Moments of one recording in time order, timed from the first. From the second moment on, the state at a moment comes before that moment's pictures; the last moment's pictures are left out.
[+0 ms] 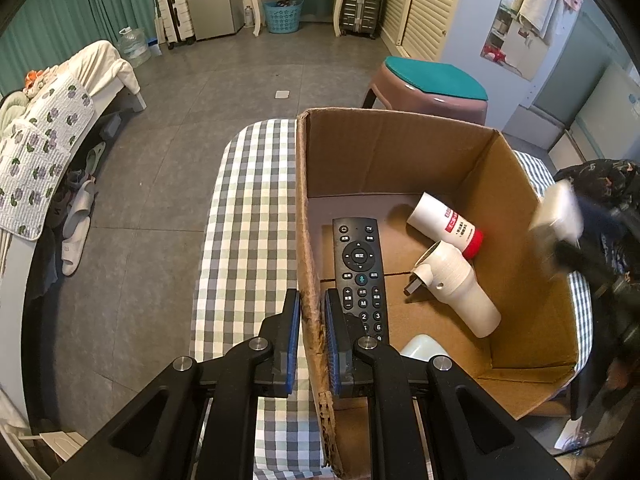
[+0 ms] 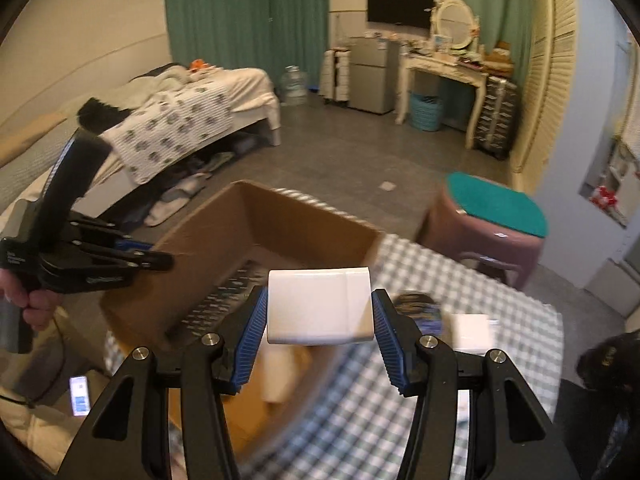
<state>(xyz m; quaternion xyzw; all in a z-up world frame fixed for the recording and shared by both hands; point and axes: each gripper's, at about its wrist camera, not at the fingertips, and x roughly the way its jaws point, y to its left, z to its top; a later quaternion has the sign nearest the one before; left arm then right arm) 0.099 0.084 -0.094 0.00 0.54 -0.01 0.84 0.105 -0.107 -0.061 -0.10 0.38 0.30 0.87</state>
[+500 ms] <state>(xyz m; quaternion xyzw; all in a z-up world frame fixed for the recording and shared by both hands) 0.099 0.083 -0.092 0.00 0.54 -0.01 0.84 0.094 -0.063 -0.106 -0.13 0.41 0.31 0.84</state>
